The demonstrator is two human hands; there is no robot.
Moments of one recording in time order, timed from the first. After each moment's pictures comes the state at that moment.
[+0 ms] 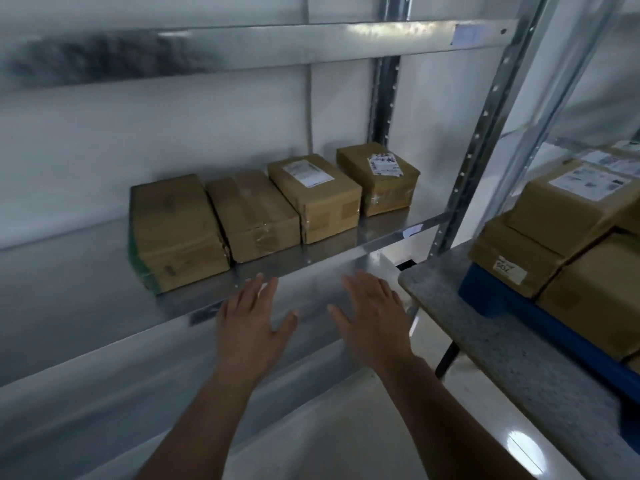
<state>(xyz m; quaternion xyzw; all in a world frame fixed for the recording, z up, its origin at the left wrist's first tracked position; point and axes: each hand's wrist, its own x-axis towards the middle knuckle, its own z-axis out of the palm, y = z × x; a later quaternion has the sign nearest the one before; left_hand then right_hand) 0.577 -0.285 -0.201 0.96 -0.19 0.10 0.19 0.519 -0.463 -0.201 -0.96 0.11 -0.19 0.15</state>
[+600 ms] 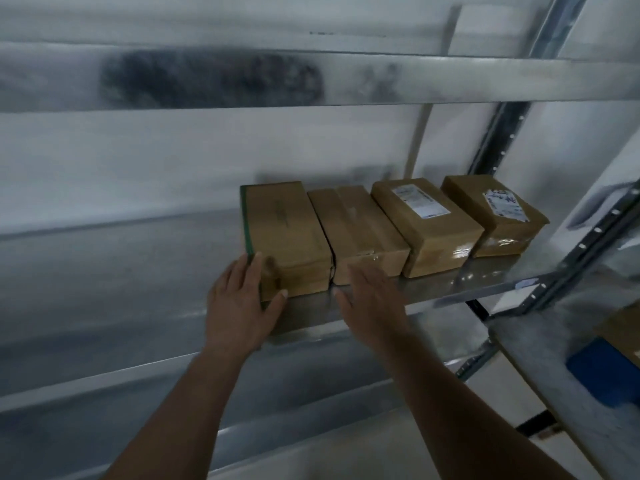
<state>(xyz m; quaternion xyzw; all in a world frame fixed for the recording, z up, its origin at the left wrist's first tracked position) 0.690 -0.132 -0.187 0.97 -0.07 0.15 0.18 0.663 -0.332 -0.168 -0.98 -0.02 -0.12 0.16</state>
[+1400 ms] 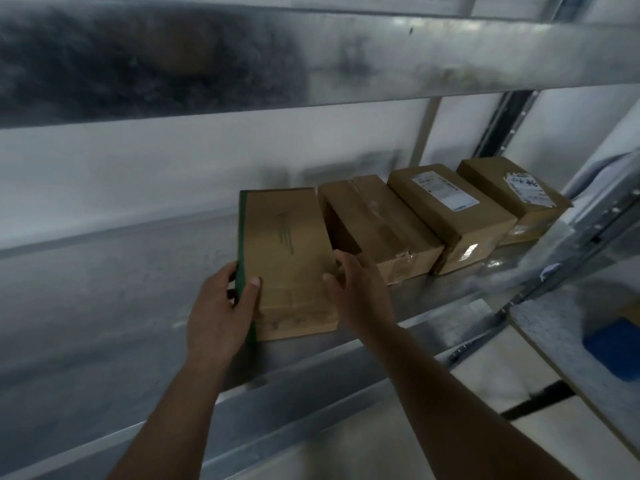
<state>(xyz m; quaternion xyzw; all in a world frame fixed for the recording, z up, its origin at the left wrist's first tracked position) 0.749 -0.068 -0.188 0.89 0.01 0.08 0.44 0.727 -0.253 -0.171 -0.95 0.10 -0.10 0.29</state>
